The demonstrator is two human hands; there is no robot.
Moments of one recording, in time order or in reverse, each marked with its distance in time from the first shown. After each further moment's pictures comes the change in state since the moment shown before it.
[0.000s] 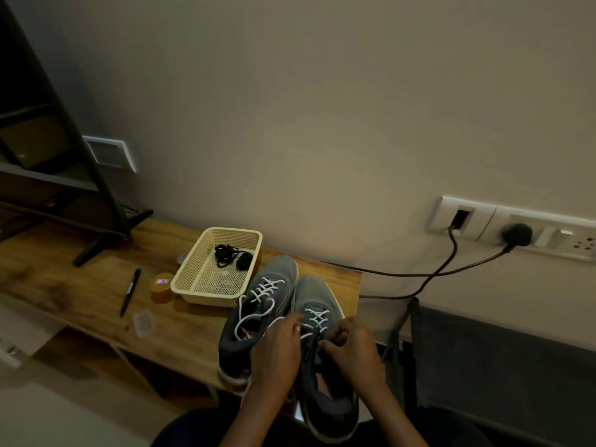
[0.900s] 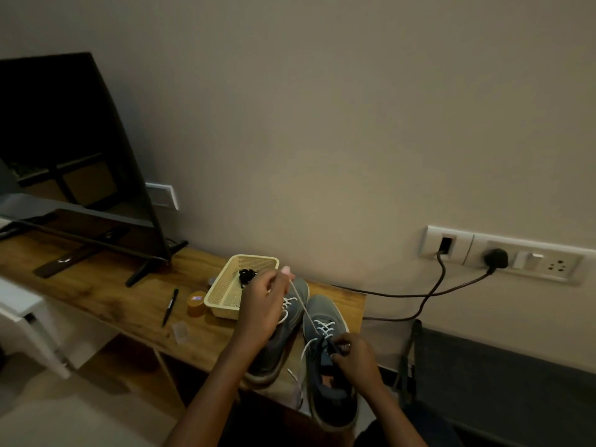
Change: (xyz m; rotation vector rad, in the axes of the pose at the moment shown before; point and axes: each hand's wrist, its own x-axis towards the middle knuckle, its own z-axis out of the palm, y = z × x) left_hand -0.024 0.067 -0.128 -0.601 0.265 0.042; right_hand -0.016 0.002 -0.016 0.012 -0.124 -0.065
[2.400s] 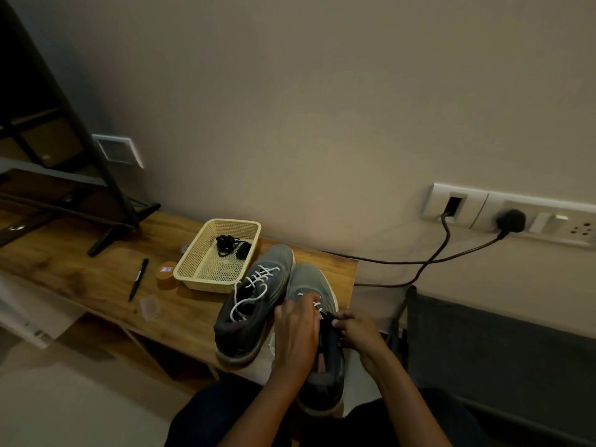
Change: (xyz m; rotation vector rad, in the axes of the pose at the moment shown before) left_hand -0.023 -0.139 0.121 0.716 -0.080 0.283; right_hand 0.035 0.026 -0.008 0.508 -0.162 0.407
